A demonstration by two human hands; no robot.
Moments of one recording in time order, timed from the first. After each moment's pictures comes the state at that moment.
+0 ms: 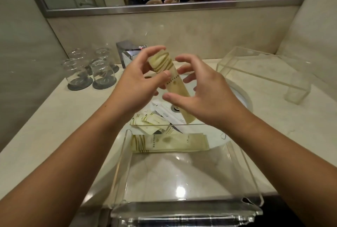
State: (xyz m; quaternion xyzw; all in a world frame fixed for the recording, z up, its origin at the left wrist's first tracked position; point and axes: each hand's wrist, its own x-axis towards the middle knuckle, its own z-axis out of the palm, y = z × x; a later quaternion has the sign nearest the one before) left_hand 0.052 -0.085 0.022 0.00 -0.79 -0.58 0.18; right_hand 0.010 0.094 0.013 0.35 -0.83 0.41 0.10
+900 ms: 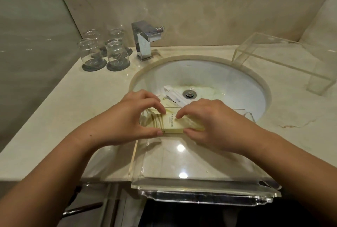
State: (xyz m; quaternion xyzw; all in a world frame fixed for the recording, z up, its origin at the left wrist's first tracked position) left_hand 0.134 -0.145 -0.034 -0.08 -0.97 -0.21 -0.01; right_hand 0.046 0.101 -0.048 0.49 -0.85 0.19 0.00
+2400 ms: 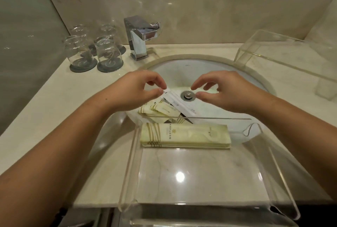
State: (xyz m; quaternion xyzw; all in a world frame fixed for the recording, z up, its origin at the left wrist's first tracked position) left_hand 0.032 -0.166 -0.036 -0.04 -0.96 -0.27 0.03; right_hand -0.057 0.096 -0.033 0.37 -0.89 0.27 -0.07
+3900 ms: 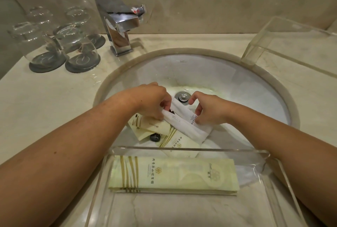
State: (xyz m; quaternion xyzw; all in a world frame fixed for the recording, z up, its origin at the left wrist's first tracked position) left_hand -0.091 -0.149 -0.121 -0.09 -0.98 -0.06 -0.18; right_hand -0.146 0.068 -0.138 0.23 -0.91 0.17 -0.30
